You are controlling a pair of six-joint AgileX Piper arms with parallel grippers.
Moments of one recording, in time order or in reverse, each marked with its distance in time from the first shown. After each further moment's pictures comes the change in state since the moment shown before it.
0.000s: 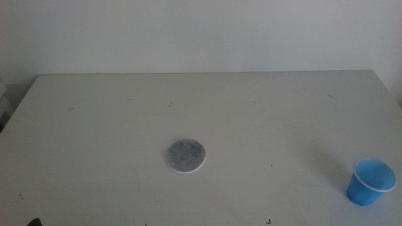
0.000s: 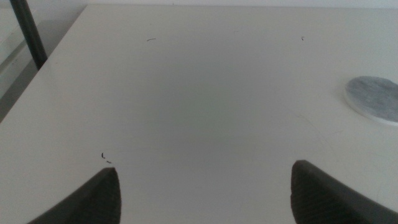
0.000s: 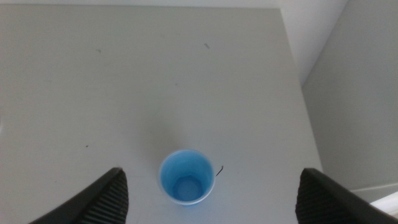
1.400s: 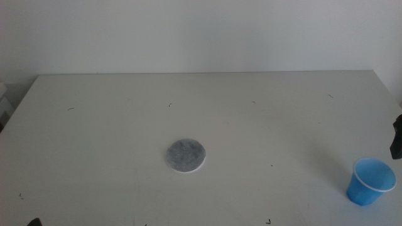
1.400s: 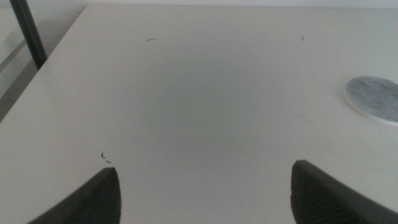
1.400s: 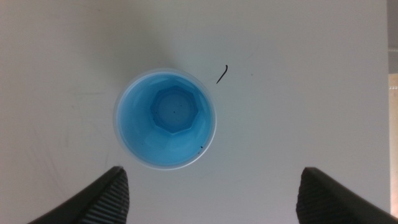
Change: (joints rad) left arm 0.000 0.000 0.000 0.000 0.000 0.000; right arm 0.001 0.603 -0.067 -0.019 0.099 0.084
